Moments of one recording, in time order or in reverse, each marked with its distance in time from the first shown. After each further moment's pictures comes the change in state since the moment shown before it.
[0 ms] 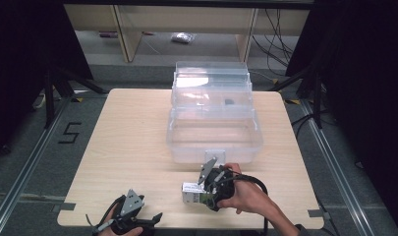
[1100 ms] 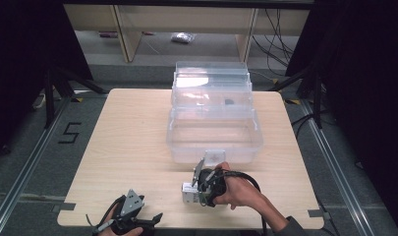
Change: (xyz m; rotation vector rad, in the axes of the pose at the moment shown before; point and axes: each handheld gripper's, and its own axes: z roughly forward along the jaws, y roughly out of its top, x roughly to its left) left arm 0.001 0.000 -0.001 0.013 0.009 0.025; right arm -0.010 0.011 0.028 0.146 0.027 -0.073
